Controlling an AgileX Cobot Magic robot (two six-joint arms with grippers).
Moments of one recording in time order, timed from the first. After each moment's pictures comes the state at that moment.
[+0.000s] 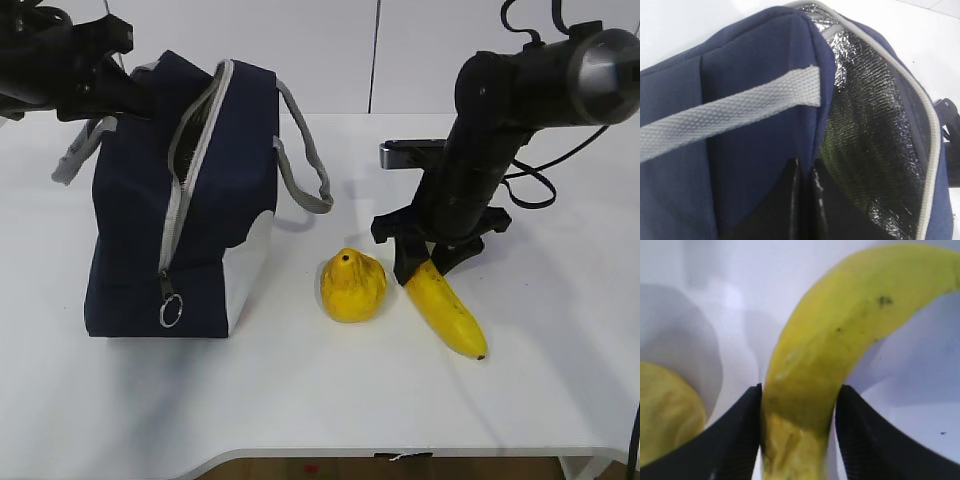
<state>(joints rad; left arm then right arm) -0.17 1.62 -1.23 -0.83 0.62 0.37 0.27 2.12 -1.55 0.16 0.94 -0.02</state>
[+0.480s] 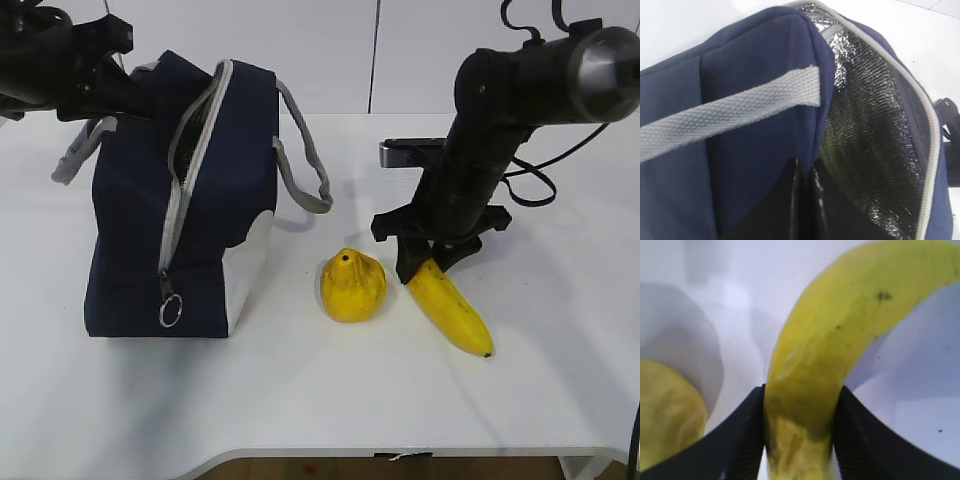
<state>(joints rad) -0.17 1.62 -1.23 -0.83 0.62 0.37 0.27 2.12 -1.56 0.16 0.95 -0.02</state>
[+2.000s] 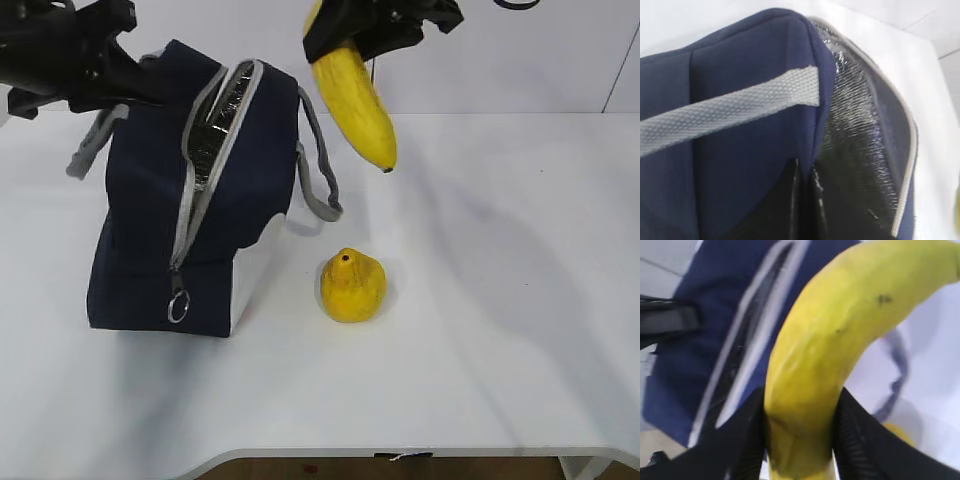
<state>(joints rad) -0.17 1.62 -1.23 -0.95 0.61 0.37 0.28 2.02 -2.12 0.56 1.25 -0.13</state>
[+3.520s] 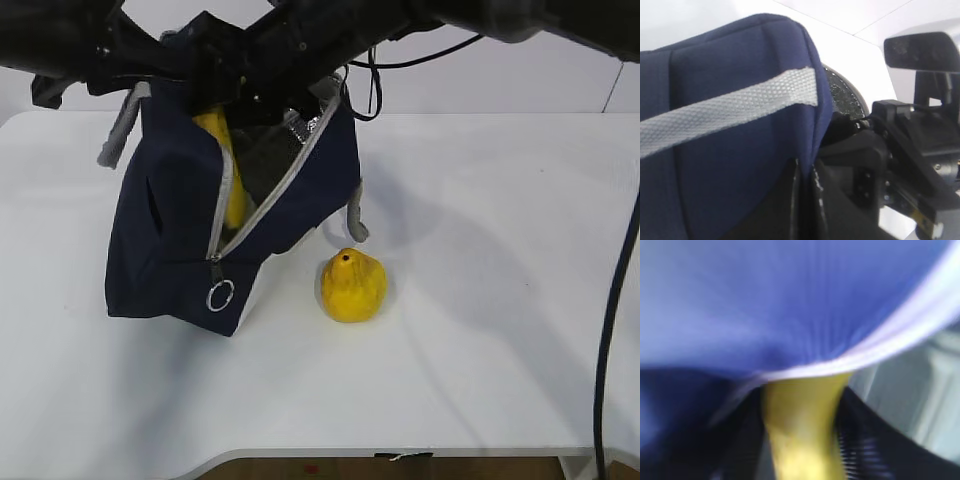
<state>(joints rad) -0.16 1.61 -1.23 -1.17 0.69 0.50 0.41 2.24 -2.13 0.88 1.00 -0.24</state>
